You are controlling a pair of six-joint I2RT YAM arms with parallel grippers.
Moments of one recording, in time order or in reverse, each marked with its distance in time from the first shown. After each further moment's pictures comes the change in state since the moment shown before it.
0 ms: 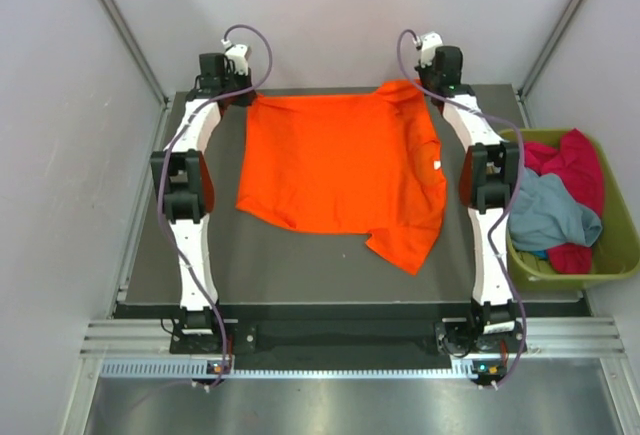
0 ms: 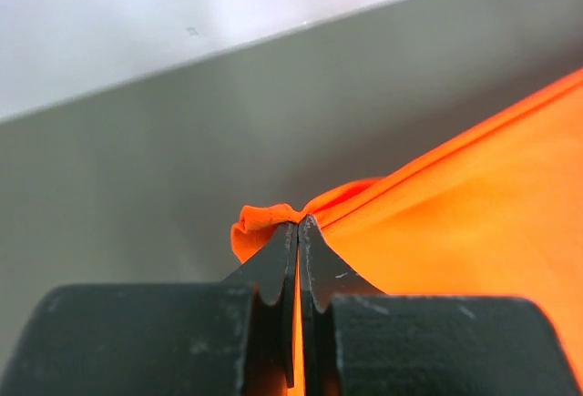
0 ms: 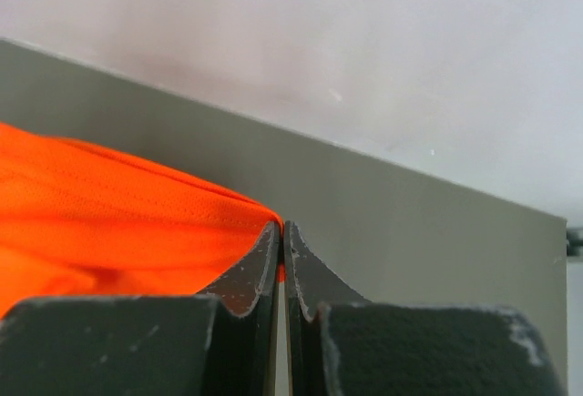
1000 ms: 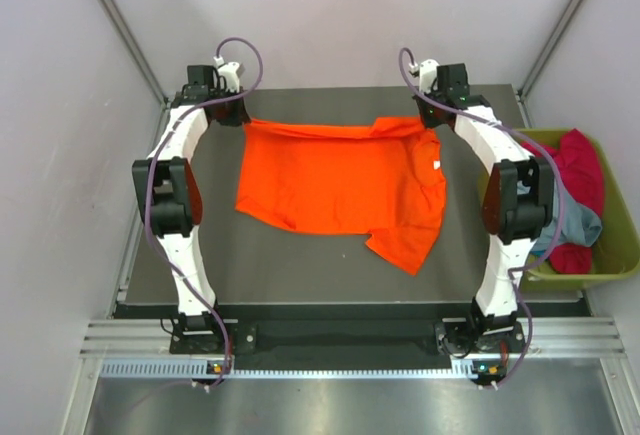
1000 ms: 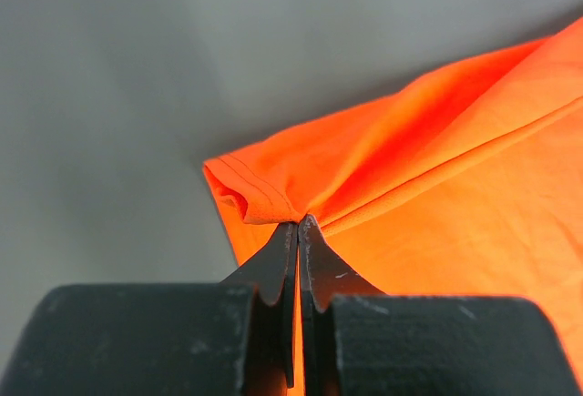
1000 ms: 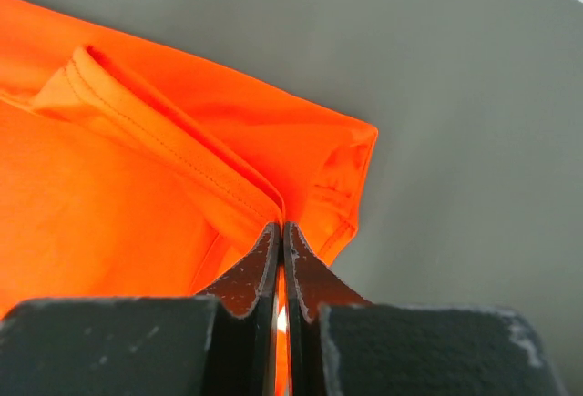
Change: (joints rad) left arm 0.036 -0.232 -0.274 -0.181 0.067 0.023; right arm 0.055 -0.485 -0.554 -0.243 -0.125 0.041
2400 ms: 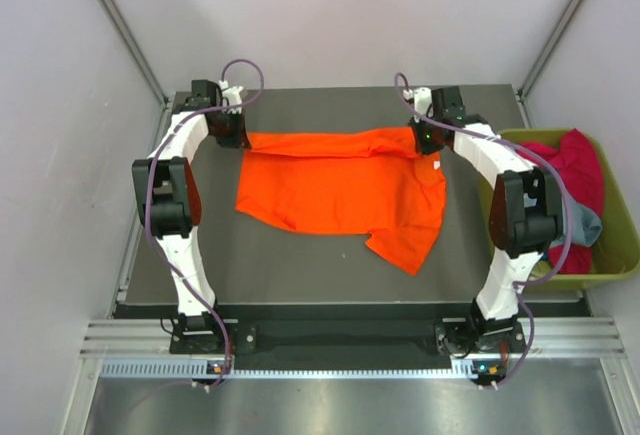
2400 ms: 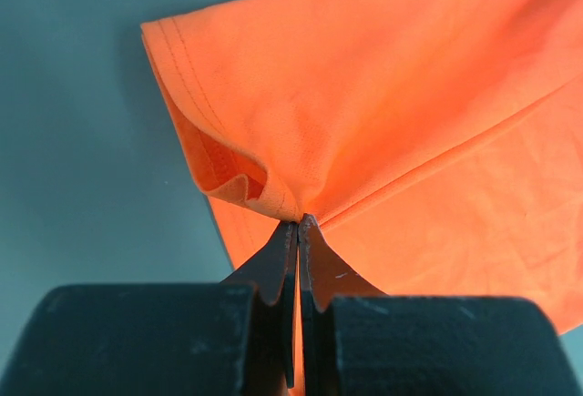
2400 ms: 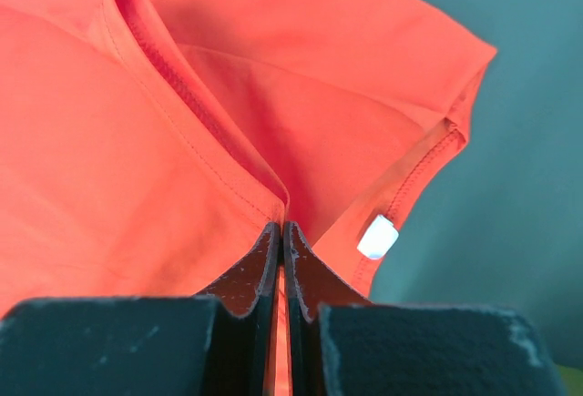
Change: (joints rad) left arm 0.007 -0.013 -0.094 -0.164 0.004 0.013; right arm 0.033 -0.125 -0.254 -0.031 -0.053 0.038
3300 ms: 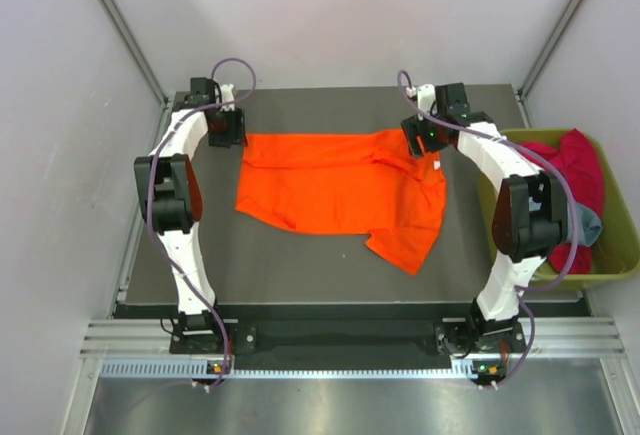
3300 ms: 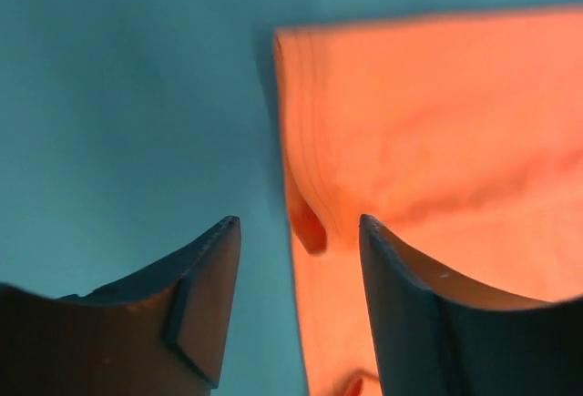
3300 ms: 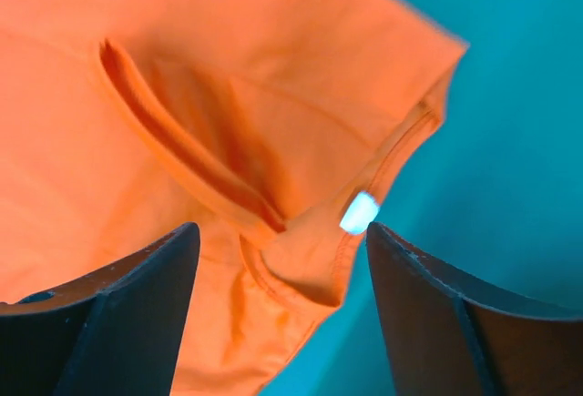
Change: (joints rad) left arm 0.007 0.056 0.049 -0.024 -0.192 -0.090; right arm -0.012 -0.050 -0.018 -0.039 0.031 -0.024
